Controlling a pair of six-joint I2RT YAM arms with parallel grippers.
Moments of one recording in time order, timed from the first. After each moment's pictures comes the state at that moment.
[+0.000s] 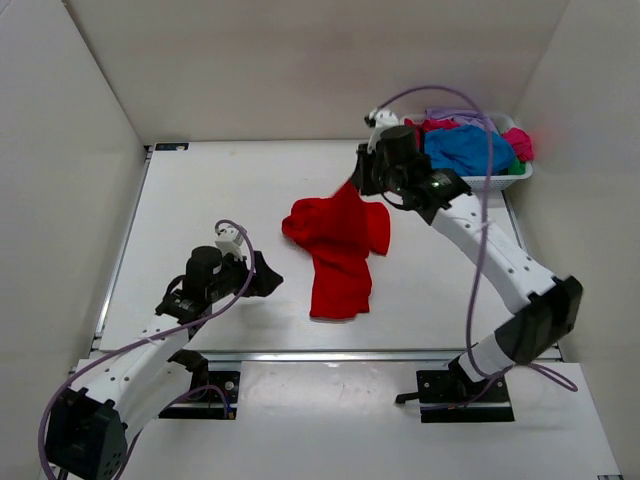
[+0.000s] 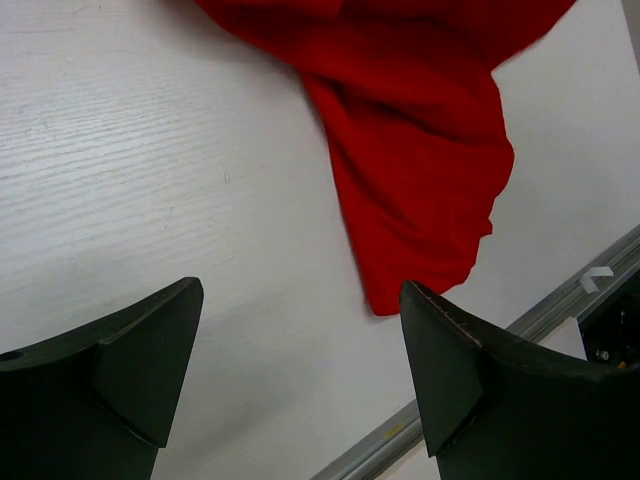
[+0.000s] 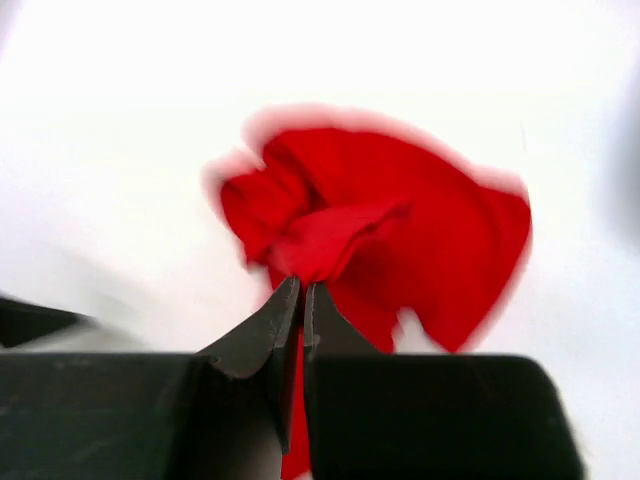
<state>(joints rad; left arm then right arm) -0.38 0.83 0.41 -0.11 0.29 -0.42 0.54 1.54 1.50 -0.57 0.02 0.27</state>
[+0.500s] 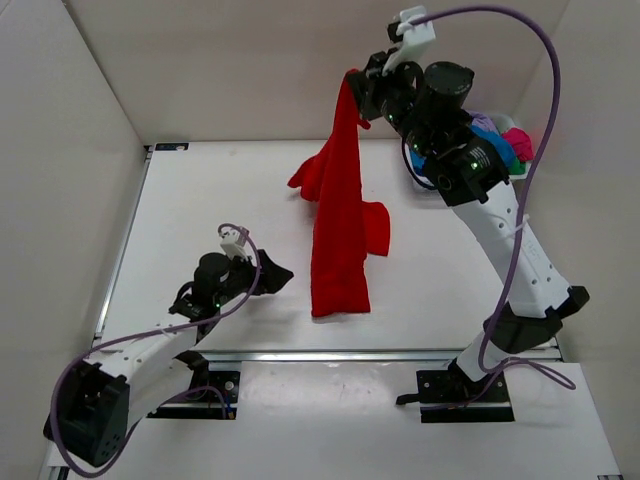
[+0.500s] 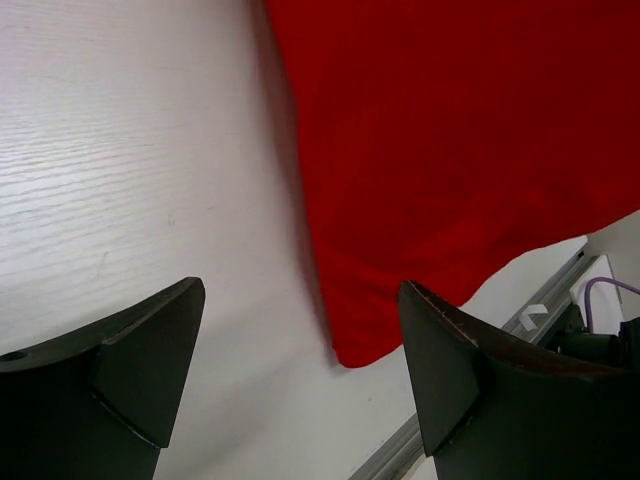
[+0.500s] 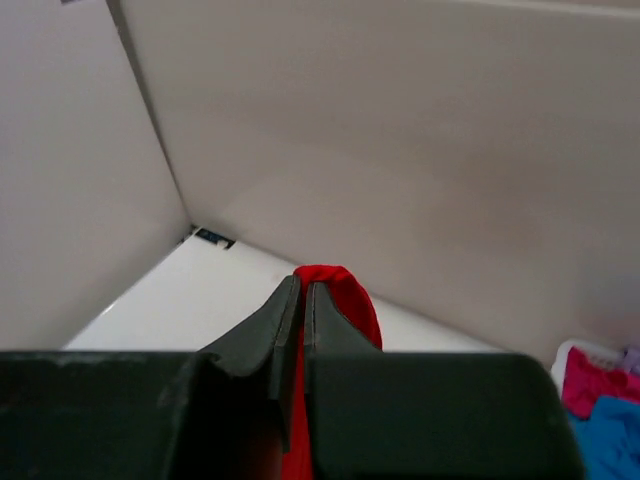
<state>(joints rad) -0.43 0.93 0.27 0.27 0.28 -0.60 0.67 1.58 2.13 -0.43 0.14 0.05</state>
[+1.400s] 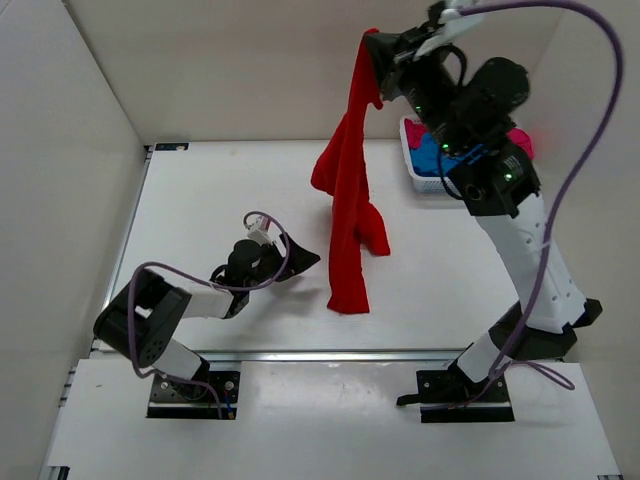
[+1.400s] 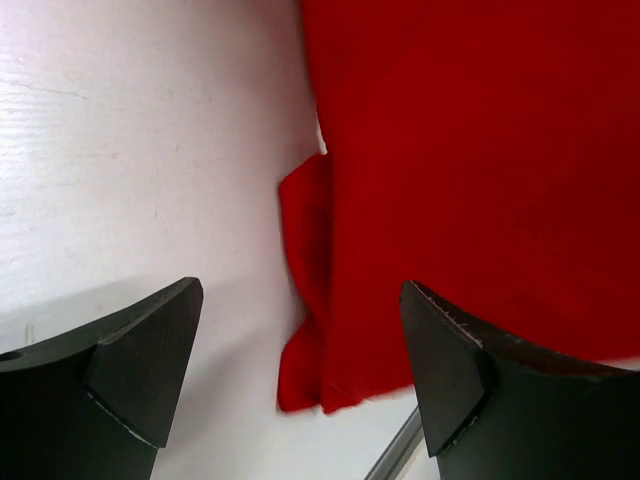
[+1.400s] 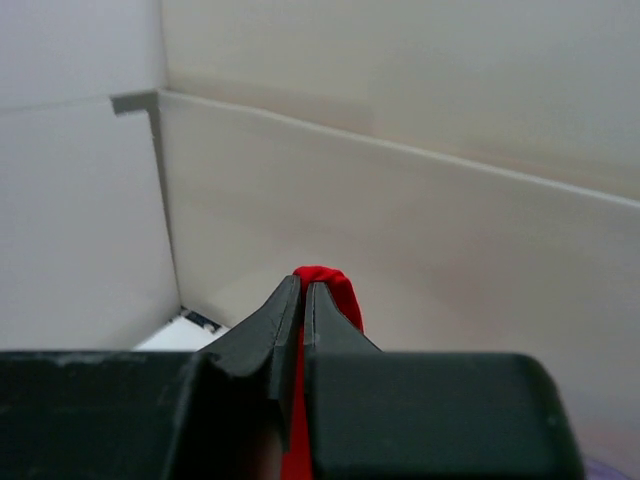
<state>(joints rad) -0.55 1.47 0.39 0.74 0.22 -0.91 0.71 1.58 2.28 -0.32 0.16 -0.13</state>
